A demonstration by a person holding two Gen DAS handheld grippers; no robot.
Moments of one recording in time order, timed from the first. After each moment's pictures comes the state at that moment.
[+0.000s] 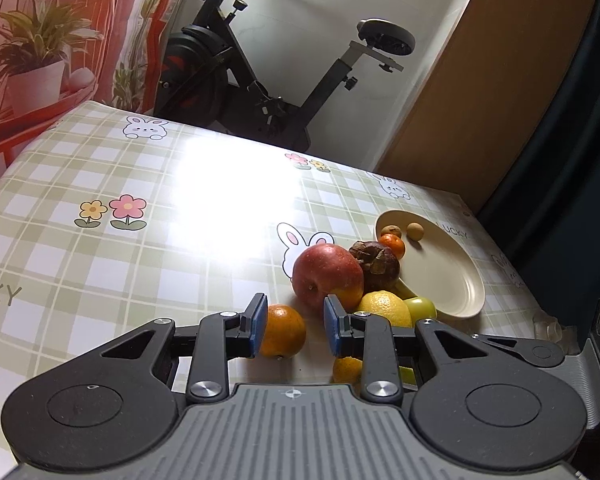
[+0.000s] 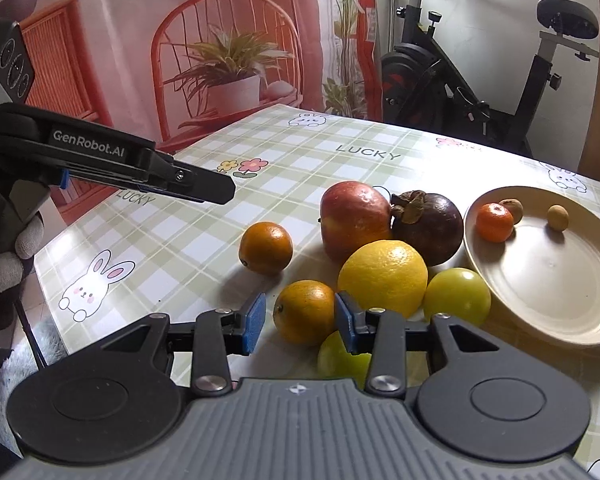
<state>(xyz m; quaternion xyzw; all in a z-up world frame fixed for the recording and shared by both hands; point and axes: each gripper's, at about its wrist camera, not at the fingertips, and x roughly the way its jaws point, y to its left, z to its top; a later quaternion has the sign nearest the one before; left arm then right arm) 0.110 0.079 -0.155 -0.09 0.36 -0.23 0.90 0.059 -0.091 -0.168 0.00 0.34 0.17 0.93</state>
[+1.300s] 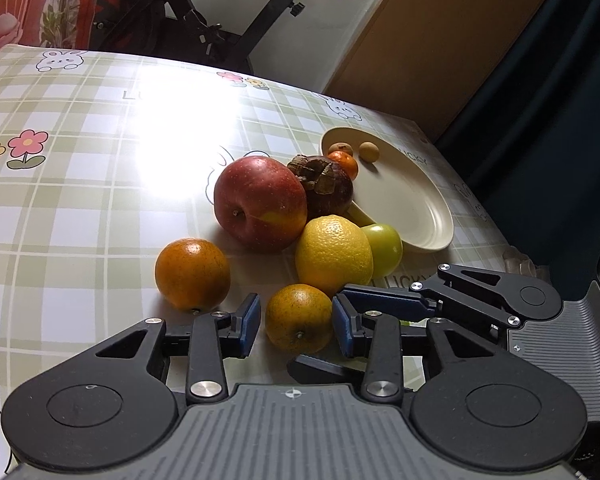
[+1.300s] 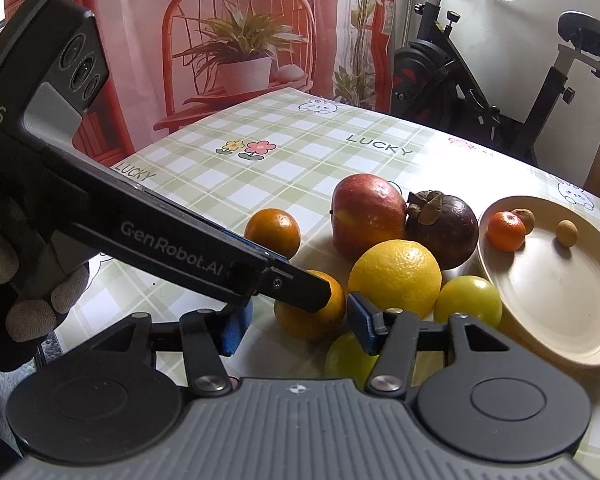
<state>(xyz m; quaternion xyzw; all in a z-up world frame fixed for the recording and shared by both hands) 0.131 0.034 -0.205 -0.07 0.43 -0.32 0.84 0.065 -0.077 -0.174 -0.04 0.35 0.17 0.92</state>
